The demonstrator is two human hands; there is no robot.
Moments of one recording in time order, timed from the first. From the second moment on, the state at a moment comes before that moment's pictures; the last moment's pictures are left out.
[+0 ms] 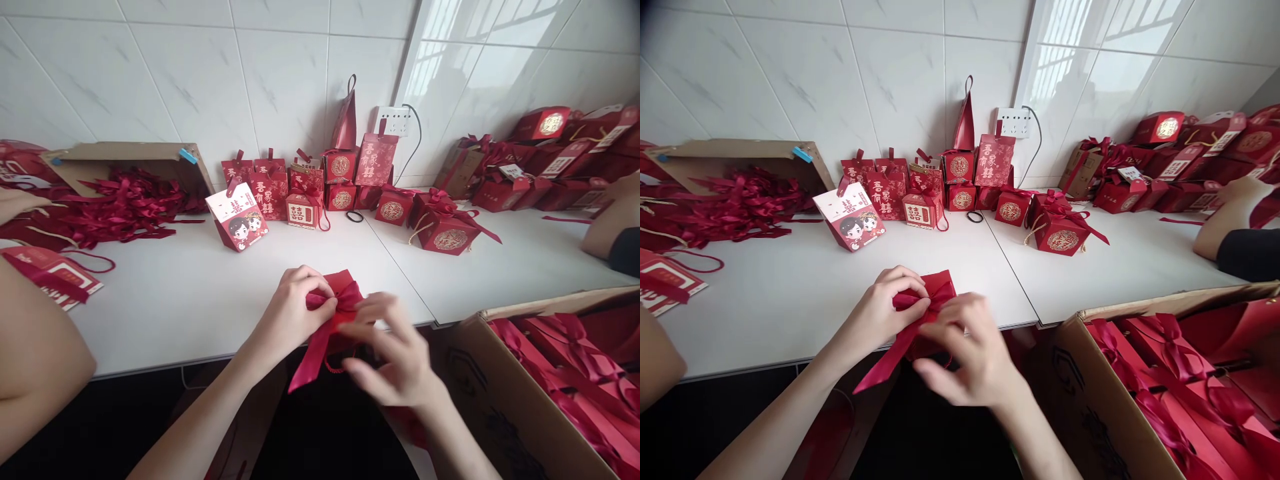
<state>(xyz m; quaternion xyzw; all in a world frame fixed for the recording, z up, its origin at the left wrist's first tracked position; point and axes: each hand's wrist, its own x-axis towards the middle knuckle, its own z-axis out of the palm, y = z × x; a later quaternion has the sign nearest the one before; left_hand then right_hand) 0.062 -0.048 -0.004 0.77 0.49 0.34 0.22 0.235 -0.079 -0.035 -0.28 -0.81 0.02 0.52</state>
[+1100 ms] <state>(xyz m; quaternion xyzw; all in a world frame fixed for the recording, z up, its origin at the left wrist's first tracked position) 0.052 -0.055 -0.013 0.65 0.63 0.40 0.16 0.248 -0.031 -0.004 -0.52 -0.68 0.39 0.34</state>
